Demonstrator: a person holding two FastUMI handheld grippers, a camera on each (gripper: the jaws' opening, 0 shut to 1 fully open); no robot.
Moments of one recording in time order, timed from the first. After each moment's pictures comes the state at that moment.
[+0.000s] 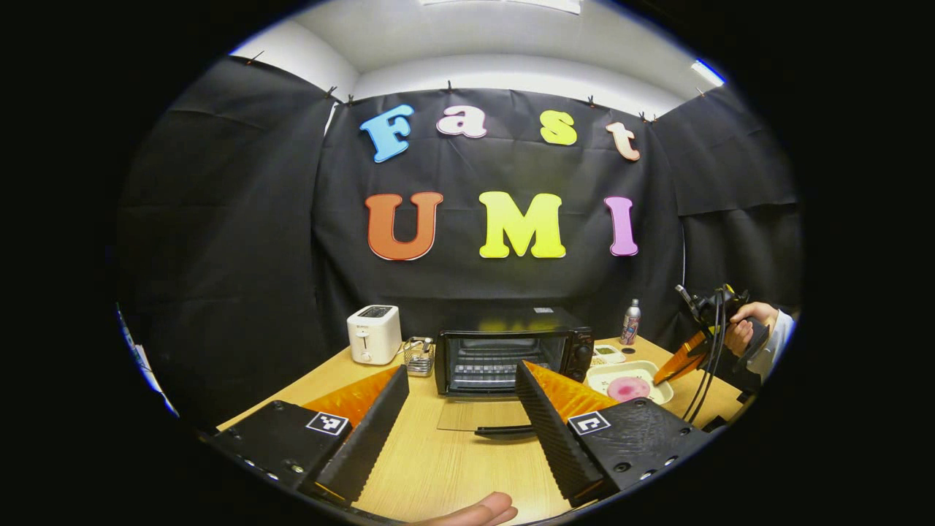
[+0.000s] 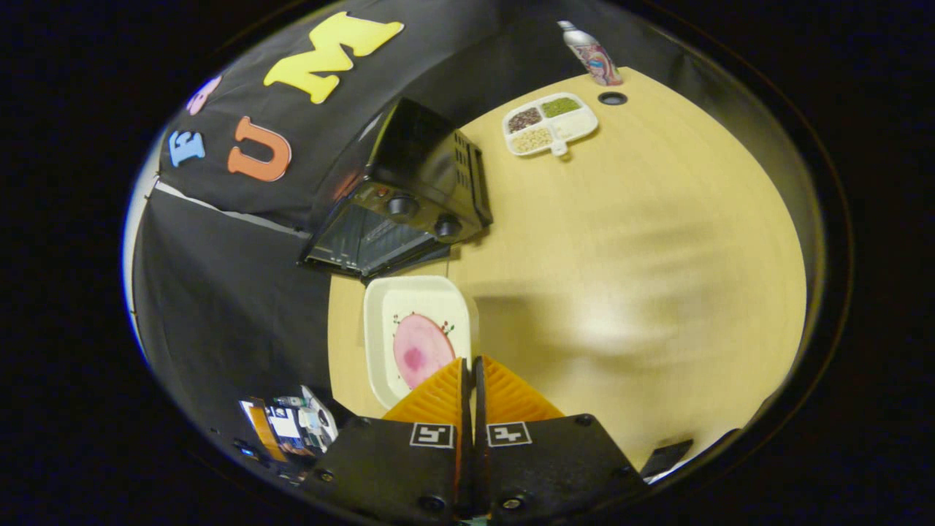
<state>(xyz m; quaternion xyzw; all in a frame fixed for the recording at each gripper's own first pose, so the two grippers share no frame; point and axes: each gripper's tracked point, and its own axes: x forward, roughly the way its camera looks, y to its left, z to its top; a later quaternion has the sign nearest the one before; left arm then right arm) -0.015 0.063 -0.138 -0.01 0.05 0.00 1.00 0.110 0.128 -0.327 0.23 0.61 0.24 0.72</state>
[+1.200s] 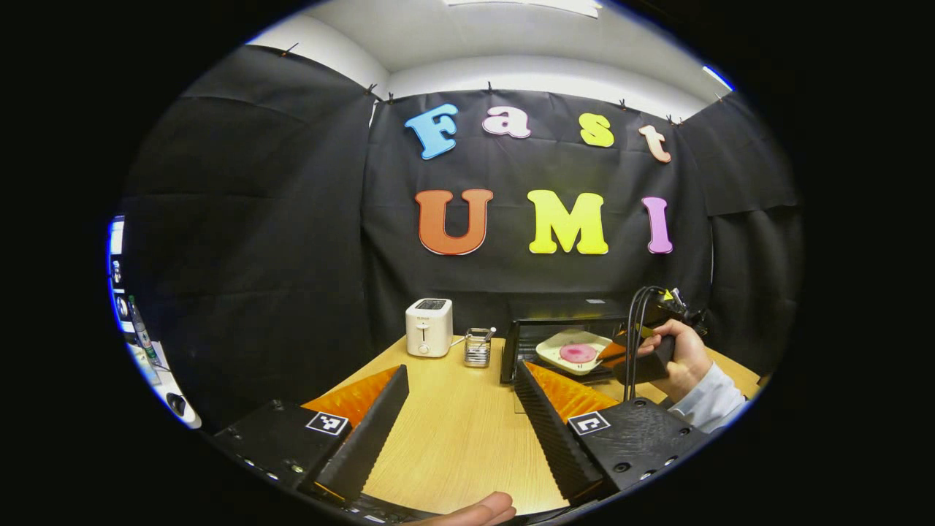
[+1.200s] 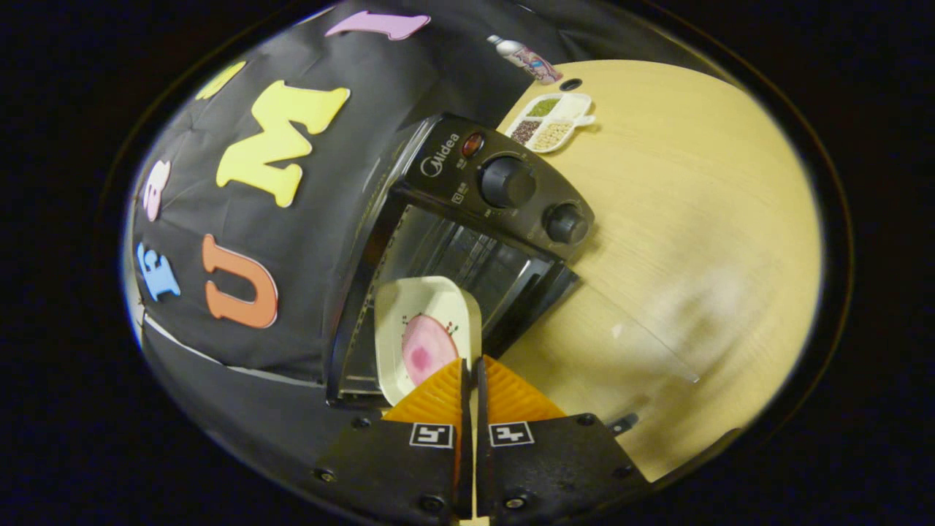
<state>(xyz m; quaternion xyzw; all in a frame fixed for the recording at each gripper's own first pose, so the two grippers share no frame) -0.048 0.172 -0.160 0.00 0.06 0.05 1.00 0.194 0.342 -0.358 0.47 0.42 0.03 0.77</state>
